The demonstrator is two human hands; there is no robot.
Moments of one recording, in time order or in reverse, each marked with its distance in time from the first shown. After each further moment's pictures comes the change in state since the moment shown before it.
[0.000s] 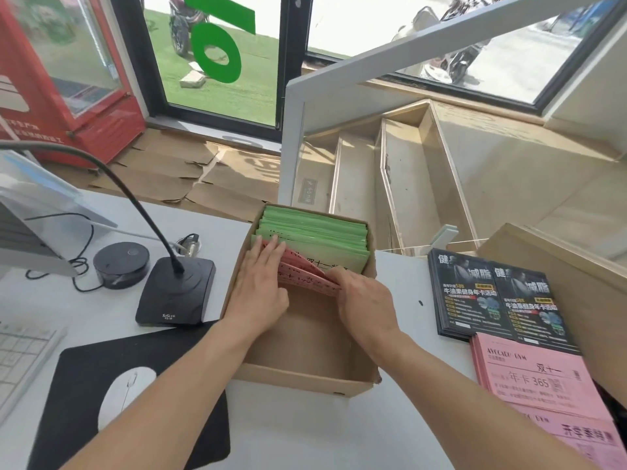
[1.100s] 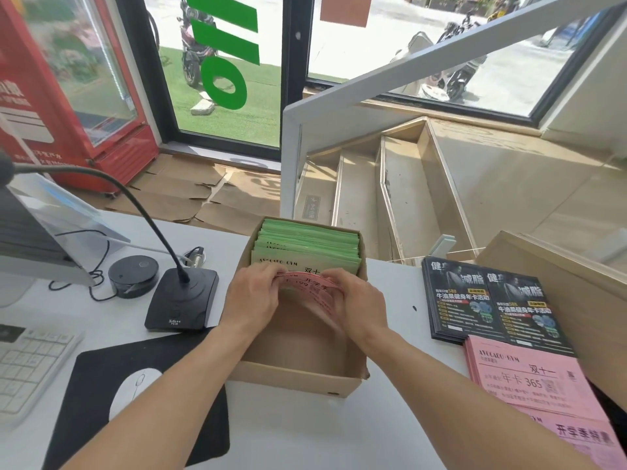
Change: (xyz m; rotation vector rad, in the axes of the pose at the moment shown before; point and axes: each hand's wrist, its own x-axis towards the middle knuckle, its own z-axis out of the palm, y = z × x) left_hand -0.004 -0.001 -0.004 0.067 0.291 0.184; right_hand -0.005 0.000 -0.018 0.346 -0.073 0.191
